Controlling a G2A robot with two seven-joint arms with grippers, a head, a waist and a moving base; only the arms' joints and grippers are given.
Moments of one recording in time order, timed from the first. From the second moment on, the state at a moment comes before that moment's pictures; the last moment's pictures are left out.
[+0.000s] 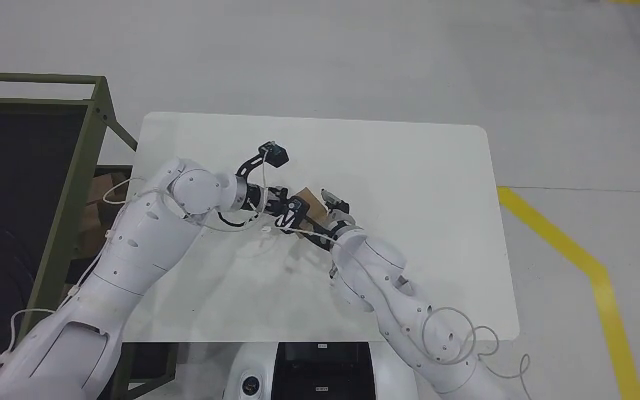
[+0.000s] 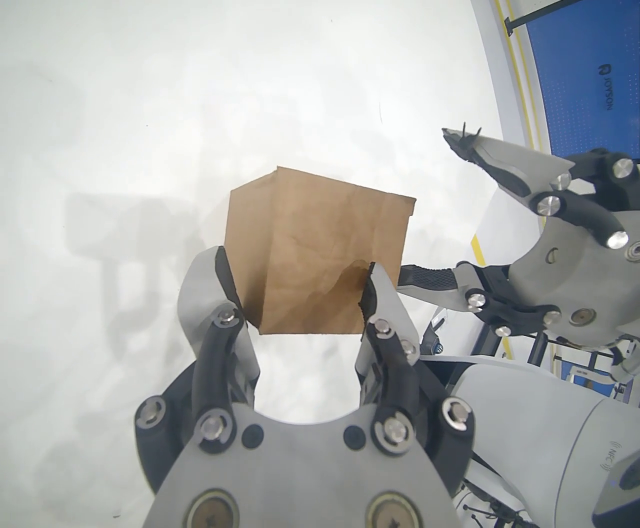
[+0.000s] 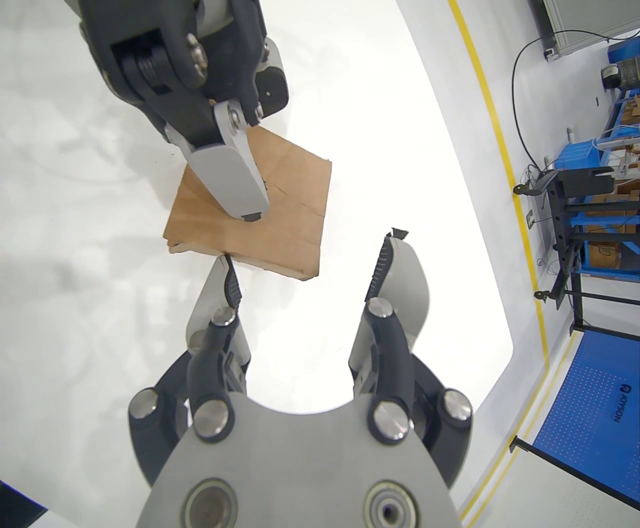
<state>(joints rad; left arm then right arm) 0.88 -0.98 -0.98 -1.43 0.32 -0.29 -1.12 -1.20 -1.52 0.83 -1.74 -1.86 -0.27 0.93</state>
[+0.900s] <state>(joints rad) 0.87 -0.98 -0.97 -1.42 0.32 -0.29 -1.12 -1.22 -1.52 0.85 -1.76 -1.87 -0.28 0.90</state>
